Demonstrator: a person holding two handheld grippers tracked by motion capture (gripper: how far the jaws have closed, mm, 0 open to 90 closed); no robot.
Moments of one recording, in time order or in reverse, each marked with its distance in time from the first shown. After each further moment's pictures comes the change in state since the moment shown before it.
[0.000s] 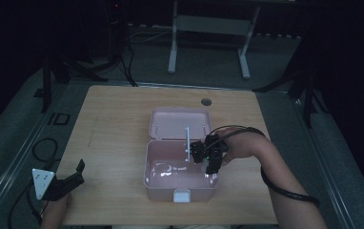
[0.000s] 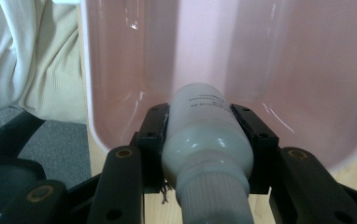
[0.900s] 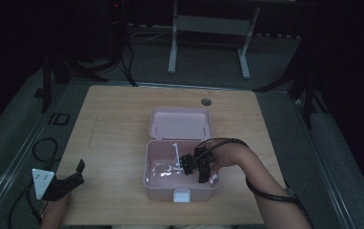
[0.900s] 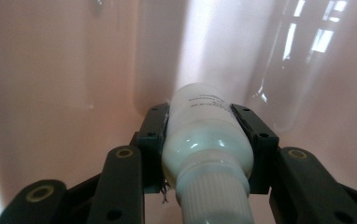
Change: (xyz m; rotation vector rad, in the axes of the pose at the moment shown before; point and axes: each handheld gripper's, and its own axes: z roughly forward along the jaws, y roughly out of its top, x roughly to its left) left arm 0.000 0.000 0.000 0.000 0.000 -0.001; right arm -0.004 0.025 0.062 0.059 0.031 -0.071
